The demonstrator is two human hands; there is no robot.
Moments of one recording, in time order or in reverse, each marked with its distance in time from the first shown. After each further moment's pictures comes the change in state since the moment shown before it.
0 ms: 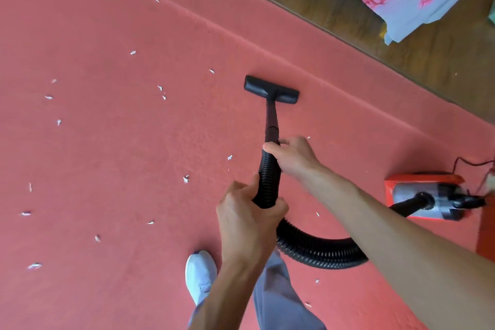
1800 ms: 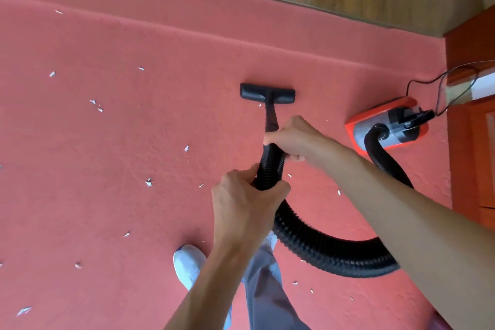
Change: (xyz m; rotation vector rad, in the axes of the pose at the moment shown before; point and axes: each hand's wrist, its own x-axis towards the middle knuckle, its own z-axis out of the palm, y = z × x) left_hand -0.071 0.045 0.090 0.115 -0.281 0.065; right_hand -0.032 0.104 -0.130 0.032 -0.012 0.180
